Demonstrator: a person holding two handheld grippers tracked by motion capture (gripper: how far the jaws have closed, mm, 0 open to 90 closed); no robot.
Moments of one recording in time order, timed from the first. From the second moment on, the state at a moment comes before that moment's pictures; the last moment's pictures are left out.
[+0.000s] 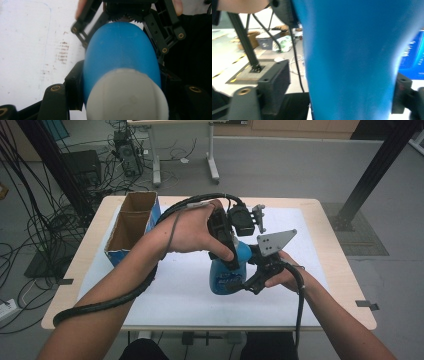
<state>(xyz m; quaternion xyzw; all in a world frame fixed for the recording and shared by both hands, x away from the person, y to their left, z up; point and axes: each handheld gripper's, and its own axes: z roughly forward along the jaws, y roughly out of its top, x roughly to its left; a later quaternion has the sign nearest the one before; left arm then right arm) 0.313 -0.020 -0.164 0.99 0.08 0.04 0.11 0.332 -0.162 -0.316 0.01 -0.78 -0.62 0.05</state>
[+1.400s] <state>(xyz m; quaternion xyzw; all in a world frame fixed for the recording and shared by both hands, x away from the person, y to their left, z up) 0.322 0.005 -0.157 0.98 0.16 0.06 0.11 0.345 -0.208 -0.298 -0.08 -0.92 -0.39 0.03</state>
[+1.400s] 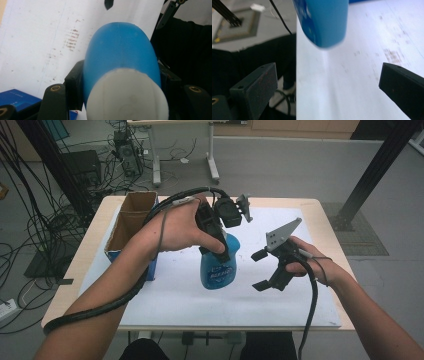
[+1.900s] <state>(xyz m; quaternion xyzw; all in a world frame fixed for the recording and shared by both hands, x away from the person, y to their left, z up) 0.332 0.026 -0.149 0.97 0.22 0.06 0.11 0.350 -0.221 -0.304 -0.12 -0.97 -0.20 0.00</state>
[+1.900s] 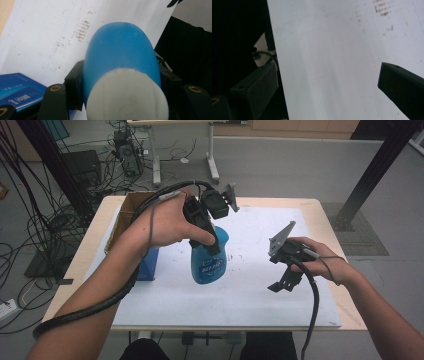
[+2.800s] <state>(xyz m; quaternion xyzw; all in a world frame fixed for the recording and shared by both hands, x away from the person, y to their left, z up) 0.351 0.056 -0.096 0.94 0.31 0.09 0.11 0.355 -0.221 -0.325 -0.16 -0.98 -0.09 -0.02</state>
